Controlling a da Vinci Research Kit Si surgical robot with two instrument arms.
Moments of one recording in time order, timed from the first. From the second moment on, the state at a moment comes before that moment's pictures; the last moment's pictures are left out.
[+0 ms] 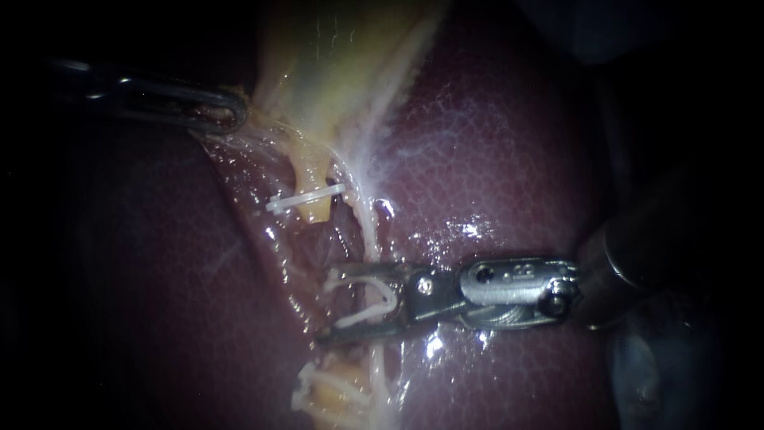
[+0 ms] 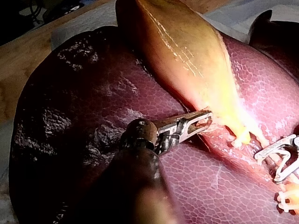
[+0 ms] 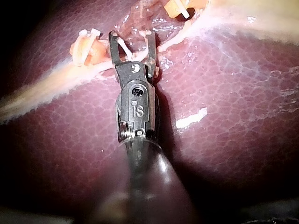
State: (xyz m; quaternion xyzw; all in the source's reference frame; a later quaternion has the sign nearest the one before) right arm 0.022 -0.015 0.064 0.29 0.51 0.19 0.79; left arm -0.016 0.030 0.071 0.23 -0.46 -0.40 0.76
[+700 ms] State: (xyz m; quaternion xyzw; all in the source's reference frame) right arm 0.016 -0.012 0.058 0.32 0.51 0.22 0.77; left arm -0.016 0.030 0.071 0.23 -0.46 -0.40 0.76
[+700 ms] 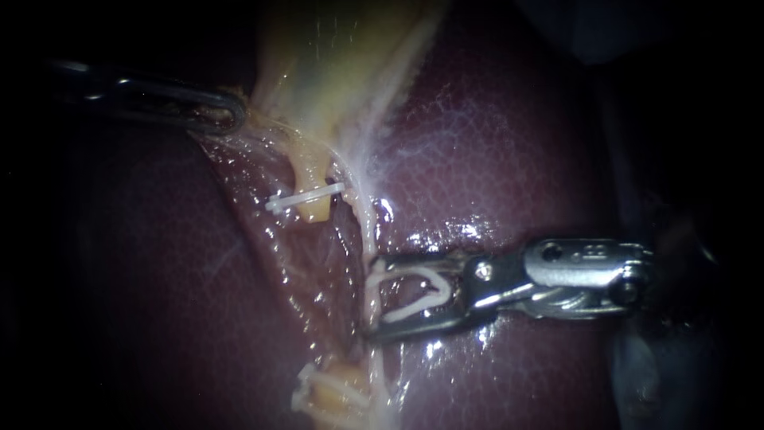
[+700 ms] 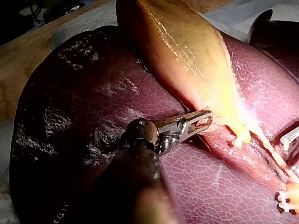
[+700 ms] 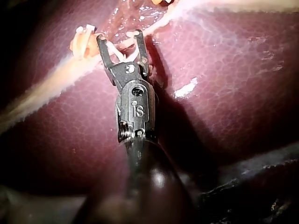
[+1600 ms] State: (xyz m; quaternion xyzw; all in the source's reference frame) right arm 0.019 -0.013 0.067 0.39 0.51 0.27 0.72; left arm -0.016 0.030 0.071 0.23 -0.46 -0.40 0.76
